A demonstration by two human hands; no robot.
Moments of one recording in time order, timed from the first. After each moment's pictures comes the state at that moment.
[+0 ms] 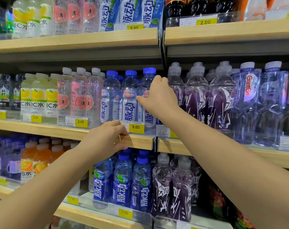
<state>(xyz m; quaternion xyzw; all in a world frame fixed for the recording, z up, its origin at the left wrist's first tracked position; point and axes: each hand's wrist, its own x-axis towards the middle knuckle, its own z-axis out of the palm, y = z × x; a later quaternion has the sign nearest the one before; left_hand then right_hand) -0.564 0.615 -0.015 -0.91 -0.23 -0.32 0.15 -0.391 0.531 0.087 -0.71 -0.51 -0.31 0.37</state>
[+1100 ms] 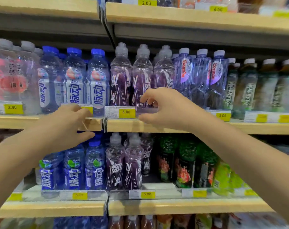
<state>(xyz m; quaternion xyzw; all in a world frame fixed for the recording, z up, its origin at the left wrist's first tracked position) -0.545 0.557 -0.008 -0.93 -0.25 -0.24 0.13 -0.354 0.331 0.044 -0.77 -0.56 -0.22 0.18</state>
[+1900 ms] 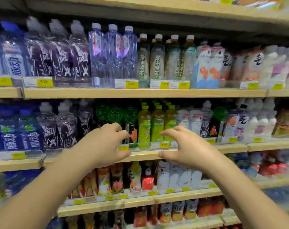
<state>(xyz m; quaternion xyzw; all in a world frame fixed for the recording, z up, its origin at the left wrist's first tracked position) -0.402 0.203 -0.099 -0.98 -0.11 -0.11 0.11 -0.262 -0.012 -0.104 -0.89 -0.43 -0.07 0.13</state>
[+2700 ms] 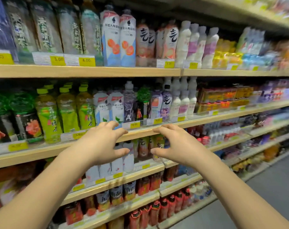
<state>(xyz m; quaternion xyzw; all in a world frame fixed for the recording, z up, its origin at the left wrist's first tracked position) -0.189 -0.012 -0.152 -1.00 -0.01 -0.07 0.05 -0.107 -0.249 -0.155 -0.93 -0.33 -0.04 0.14</state>
